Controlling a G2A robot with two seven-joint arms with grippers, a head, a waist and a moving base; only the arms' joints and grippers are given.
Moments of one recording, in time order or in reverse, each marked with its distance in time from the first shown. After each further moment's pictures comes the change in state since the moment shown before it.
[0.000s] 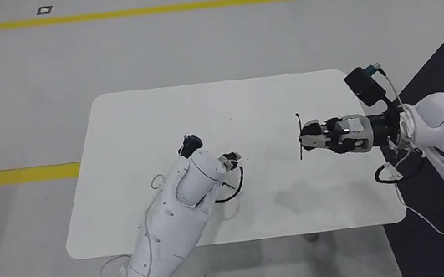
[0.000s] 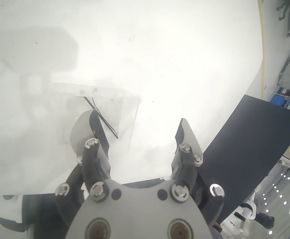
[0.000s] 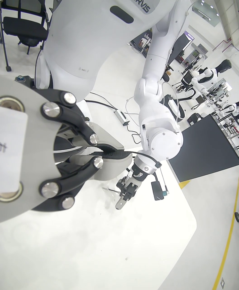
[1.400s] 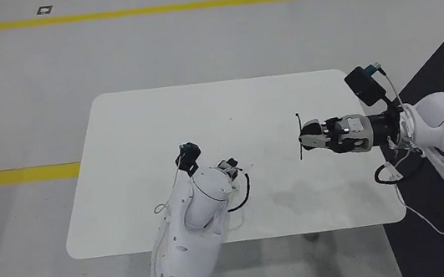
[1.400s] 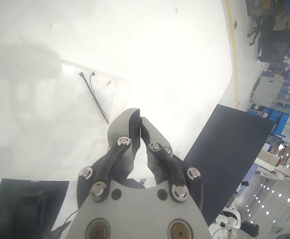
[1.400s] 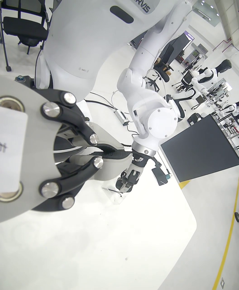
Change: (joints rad) left arm 0.233 -0.169 -0.165 -0.229 0.332 0.000 -0.034; right arm 0.000 0.000 0.000 0.000 0.000 0.000 0.000
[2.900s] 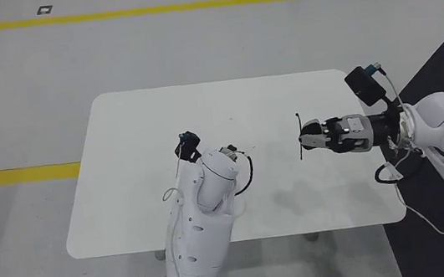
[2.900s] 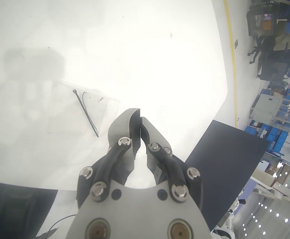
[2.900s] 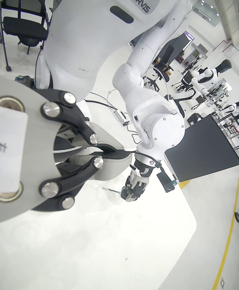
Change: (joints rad) left arm -0.069 -0.161 -0.102 0.135 0.188 0.000 0.000; right arm 0.000 0.000 0.000 0.000 0.000 0.000 0.000
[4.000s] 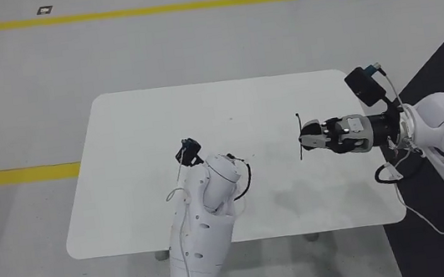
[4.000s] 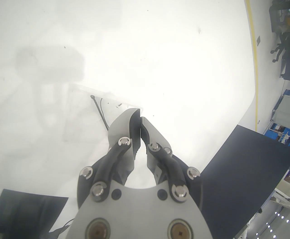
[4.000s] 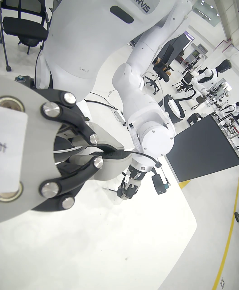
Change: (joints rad) left arm 0.012 -0.016 -0.029 0.080 0.111 -0.032 -0.032; right arm 0.000 0.000 0.000 0.000 0.000 0.000 0.000
